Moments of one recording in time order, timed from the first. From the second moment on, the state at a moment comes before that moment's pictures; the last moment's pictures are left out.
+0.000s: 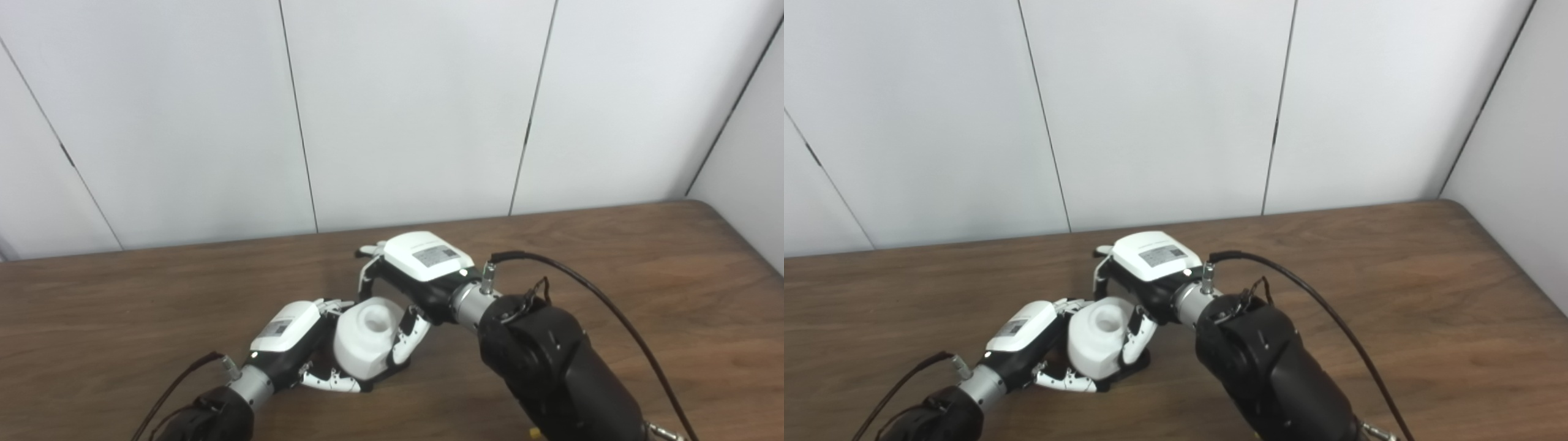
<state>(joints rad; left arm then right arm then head) -0.37 0.32 -0.42 0.16 0.61 -0.13 -0.19 -0.52 -0.20 0.45 -0.44 -1.21 0.43 0.81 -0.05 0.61</state>
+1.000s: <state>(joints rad) -0.37 0.31 -0.41 0.16 0.61 -0.13 -0.19 -0.36 0.04 0.18 -0.52 -1.61 0.32 0.90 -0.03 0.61</state>
